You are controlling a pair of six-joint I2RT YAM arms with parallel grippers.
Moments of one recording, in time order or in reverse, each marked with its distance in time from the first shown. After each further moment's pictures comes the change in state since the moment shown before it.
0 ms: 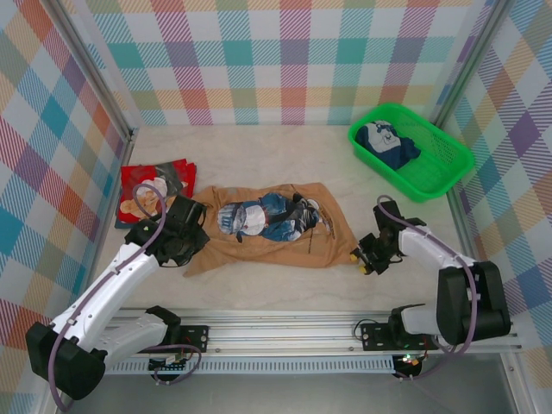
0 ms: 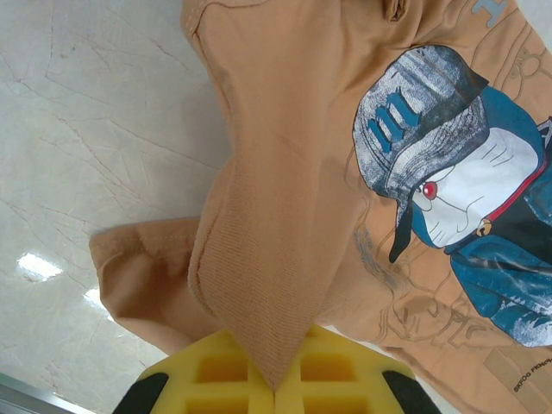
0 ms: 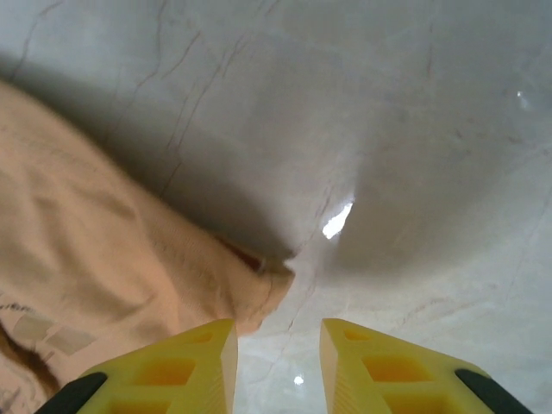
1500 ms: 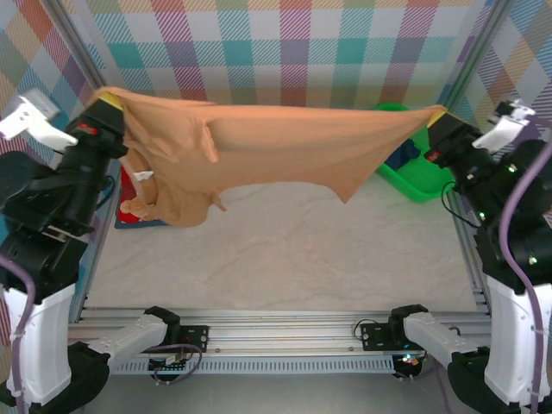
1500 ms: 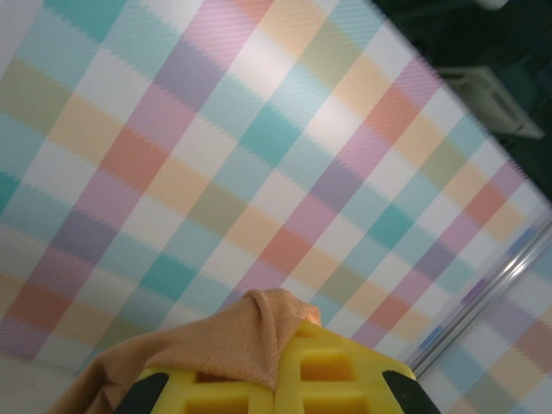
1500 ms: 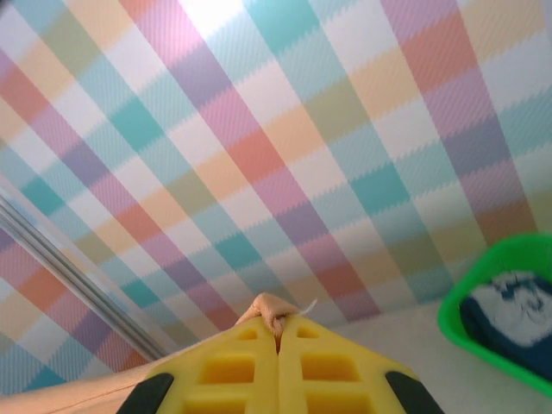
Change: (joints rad) left arm 0.084 0.013 0.968 0.450 -0.051 0.493; right arm 0.006 -0.349 1.160 -0.022 0.319 -0.561
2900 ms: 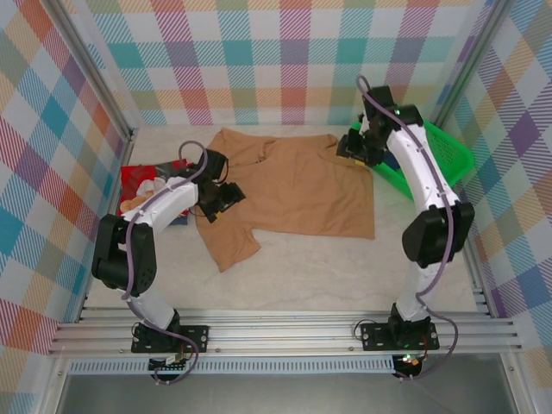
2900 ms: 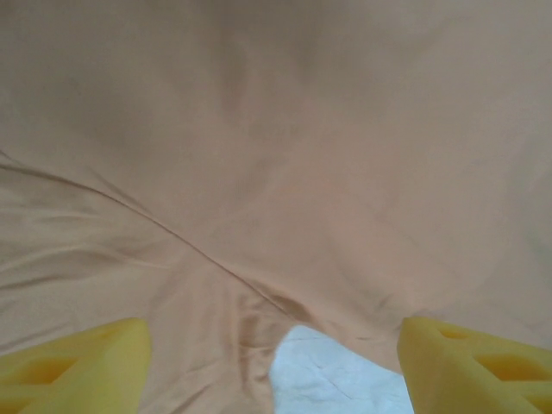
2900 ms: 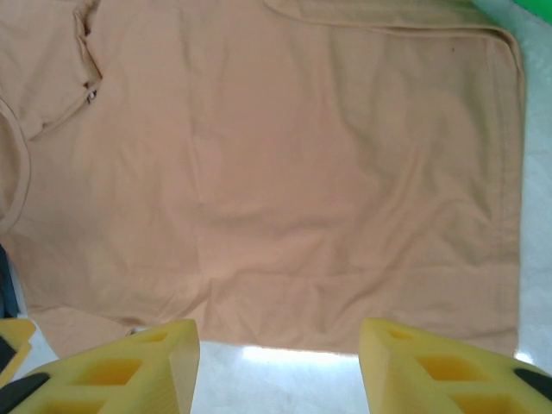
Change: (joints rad) left arm 0.045 0.668 -0.642 -0.130 0.363 -0.301; right arm 0.032 0.877 0.132 -0.435 -0.167 -0.085
